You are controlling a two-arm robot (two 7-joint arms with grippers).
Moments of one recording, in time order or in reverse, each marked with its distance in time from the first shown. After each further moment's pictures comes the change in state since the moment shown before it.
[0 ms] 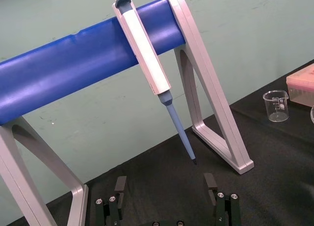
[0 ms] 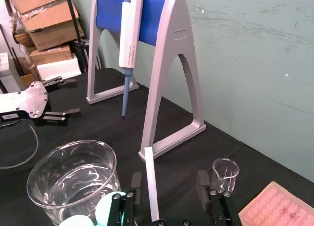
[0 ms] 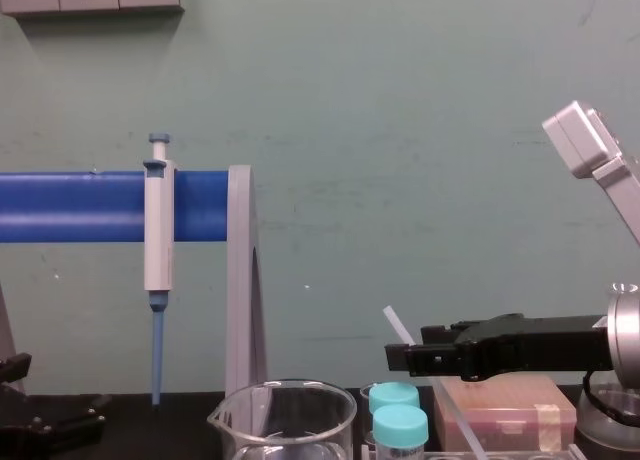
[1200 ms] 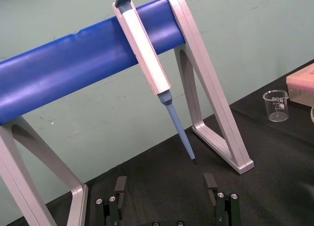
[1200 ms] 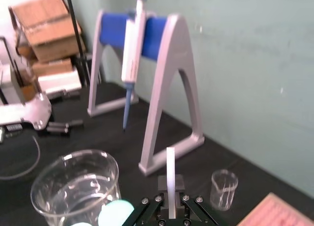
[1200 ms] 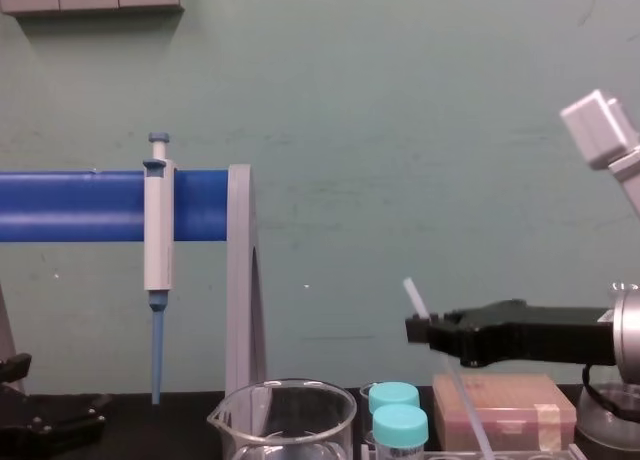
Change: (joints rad) left arm 0.000 0.000 0.000 0.000 0.000 0.000 0.000; right arm -0.029 -0.004 0.023 -0.013 0.005 -0.077 -0.004
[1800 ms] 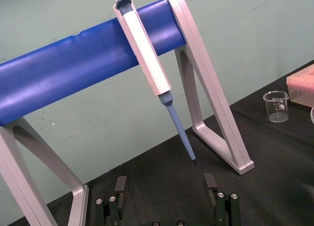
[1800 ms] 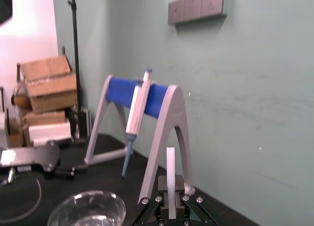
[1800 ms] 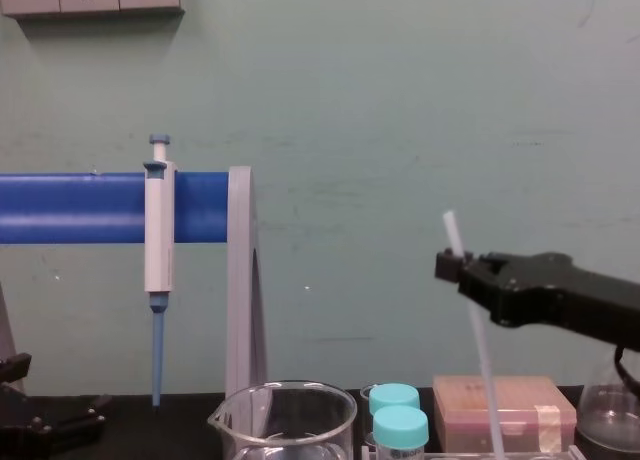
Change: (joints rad) left arm 0.000 0.000 0.000 0.000 0.000 0.000 0.000; right arm -0.158 -0.006 0.113 -0.102 0.008 -0.276 -0.020
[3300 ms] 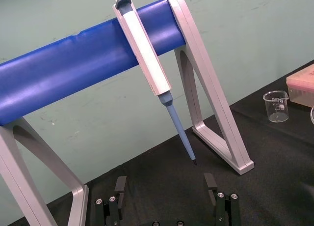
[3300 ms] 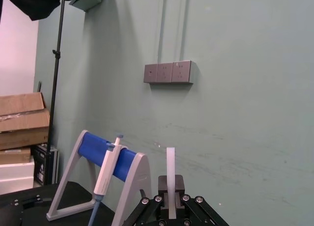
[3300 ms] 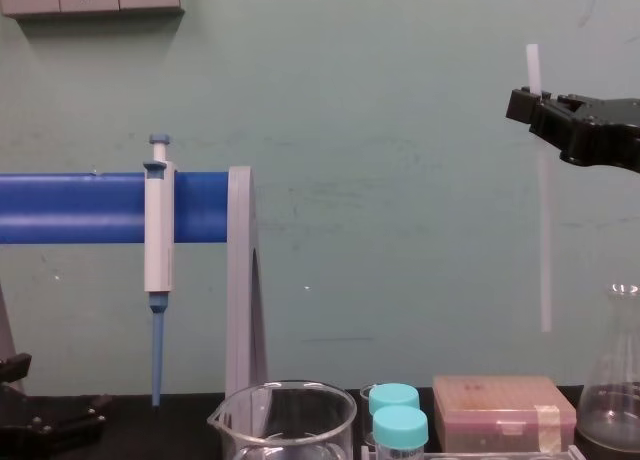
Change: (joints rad) left arm 0.000 0.000 0.000 0.000 0.000 0.000 0.000; right arm -0.046 0.026 0.161 -0.195 0.003 -0.020 -0.052
